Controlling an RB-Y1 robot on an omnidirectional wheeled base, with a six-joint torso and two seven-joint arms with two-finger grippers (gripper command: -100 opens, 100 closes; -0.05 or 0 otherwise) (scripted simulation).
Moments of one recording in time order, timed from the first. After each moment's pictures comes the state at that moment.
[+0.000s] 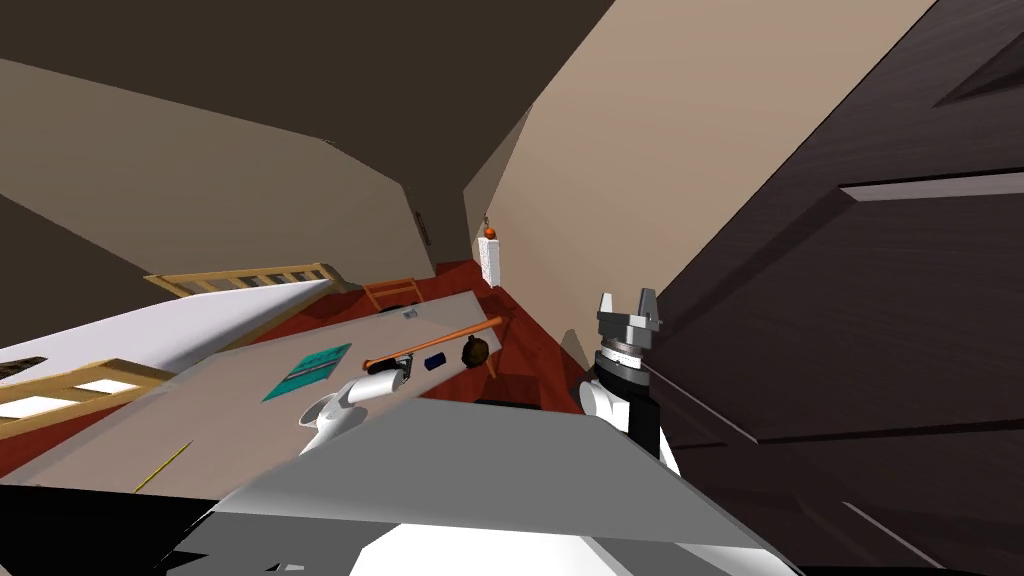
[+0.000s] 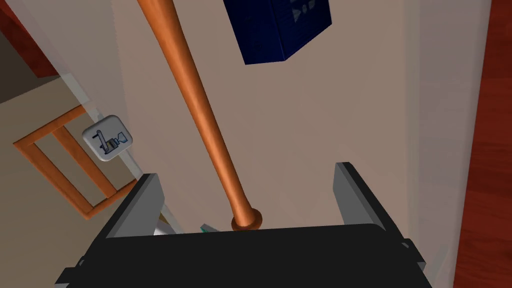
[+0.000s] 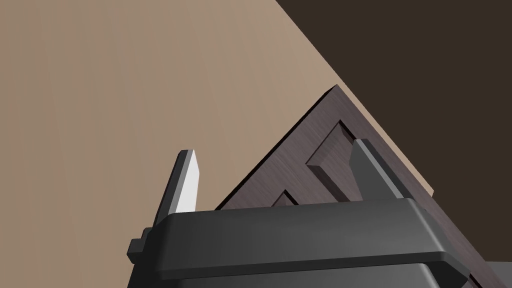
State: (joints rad) left arm 0.19 0.40 0.30 -1.33 0.24 0.64 0.05; right arm 0.47 0.03 0.00 -2.34 -0.08 -0.55 -0.03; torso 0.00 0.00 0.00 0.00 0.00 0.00
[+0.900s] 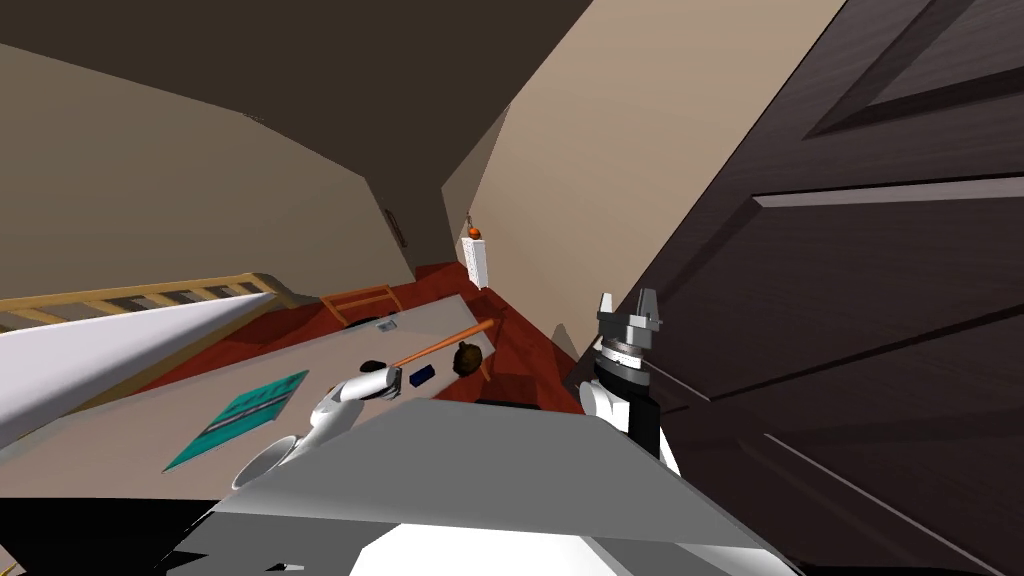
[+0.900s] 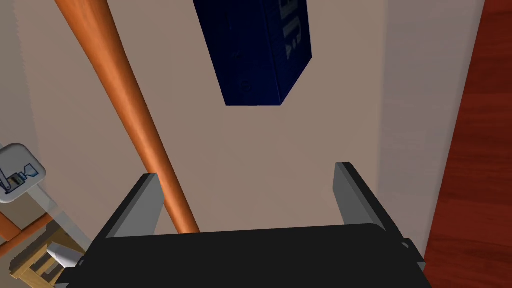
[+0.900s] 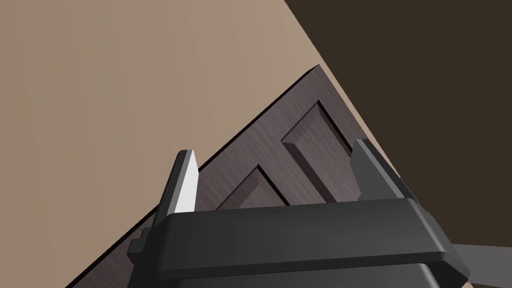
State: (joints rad) left arm 0.09 0.44 0.41 -1.10 0.29 0.83 0.08; right arm 0.47 0.03 0.00 -2.34 -0.08 -0.55 -0.03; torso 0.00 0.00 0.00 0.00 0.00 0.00
